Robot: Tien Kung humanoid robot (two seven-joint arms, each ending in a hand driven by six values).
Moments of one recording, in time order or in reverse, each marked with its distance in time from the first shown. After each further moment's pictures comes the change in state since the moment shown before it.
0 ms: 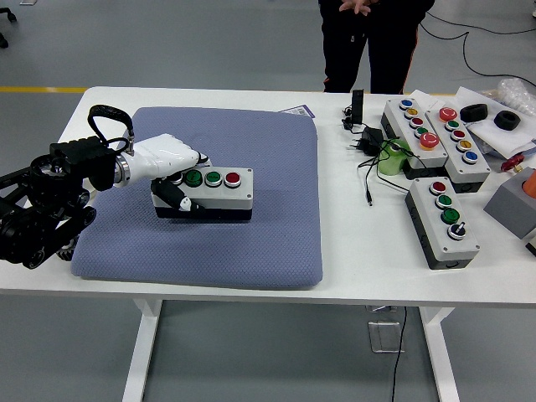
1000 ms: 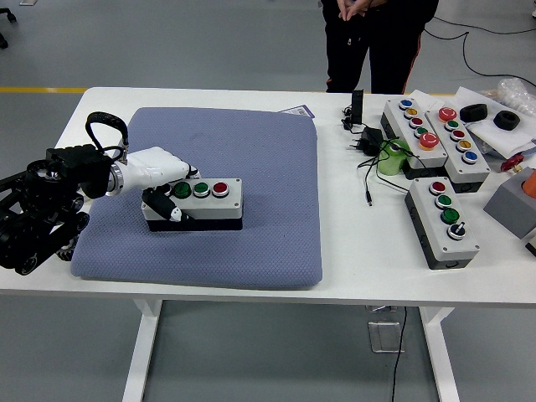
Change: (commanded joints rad) left arm 0.029 0.018 -0.051 -0.015 0.025 -0.157 0.027; right arm 0.005 -0.005 -0.009 0.000 -0.006 0.002 0.001
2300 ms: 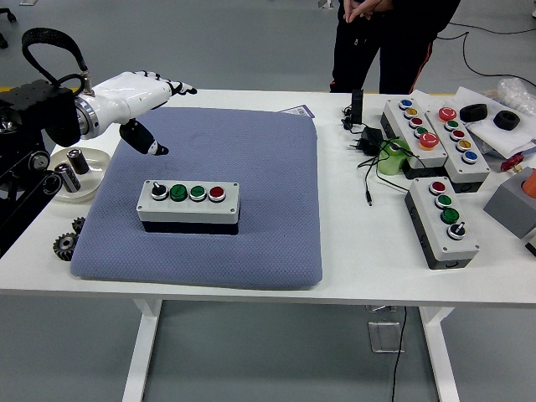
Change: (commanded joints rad) left arm 0.118 0.065 -0.461 -0.508 0.085 -0.261 0.342; right arm -0.004 0.004 0.011 0.000 -0.014 0.000 -0.001
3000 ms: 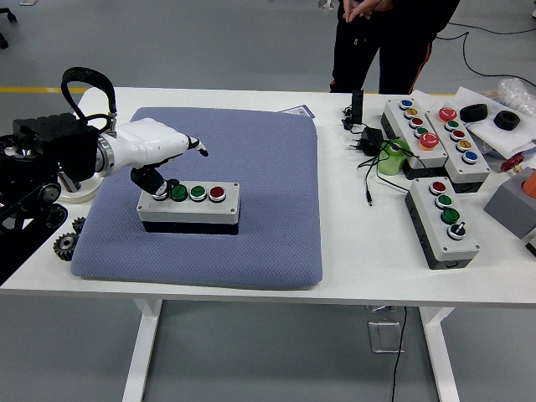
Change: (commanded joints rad) left arm 0.067 0.019 0.045 -0.125 0.011 -0.170 -0.017; right arm -0.004 0.002 -0.008 0.000 0.016 -0.005 0.000
